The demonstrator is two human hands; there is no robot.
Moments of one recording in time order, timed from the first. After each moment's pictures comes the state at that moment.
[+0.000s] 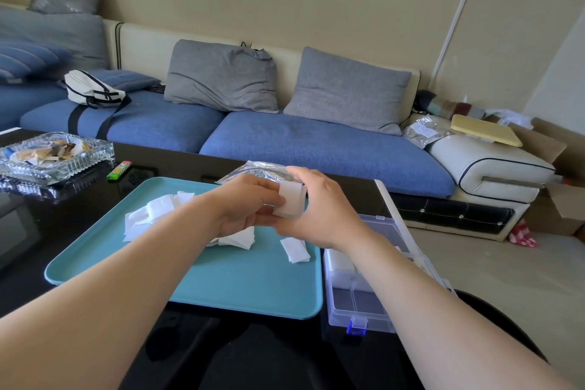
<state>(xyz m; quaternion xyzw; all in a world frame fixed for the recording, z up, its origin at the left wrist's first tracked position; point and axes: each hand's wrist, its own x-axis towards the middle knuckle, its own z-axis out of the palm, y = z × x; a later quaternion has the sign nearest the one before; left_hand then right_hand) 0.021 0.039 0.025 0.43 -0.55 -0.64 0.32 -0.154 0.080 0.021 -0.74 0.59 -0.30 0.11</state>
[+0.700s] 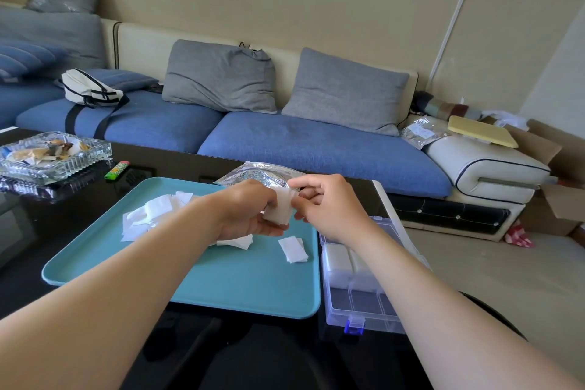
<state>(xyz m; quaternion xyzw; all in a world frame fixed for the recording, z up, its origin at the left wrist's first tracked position) 0.015 0.043 0.023 0.46 -0.53 -0.65 0.29 -0.169 0.080 0.024 -0.68 0.58 -0.39 0.20</state>
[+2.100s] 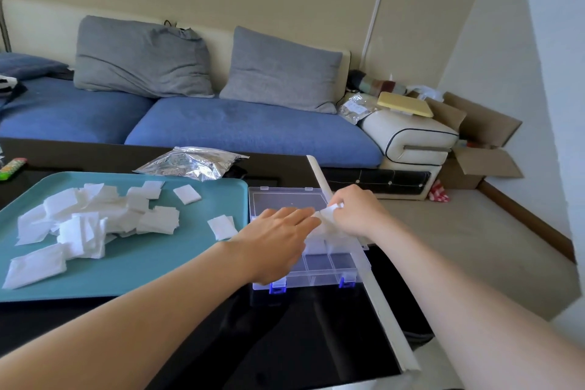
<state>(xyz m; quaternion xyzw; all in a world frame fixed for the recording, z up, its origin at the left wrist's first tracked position) -0.115 0.127 -0.028 0.24 -0.97 0.05 0.07 -0.315 0.159 0.010 -0.56 0.80 -0.18 0.10</state>
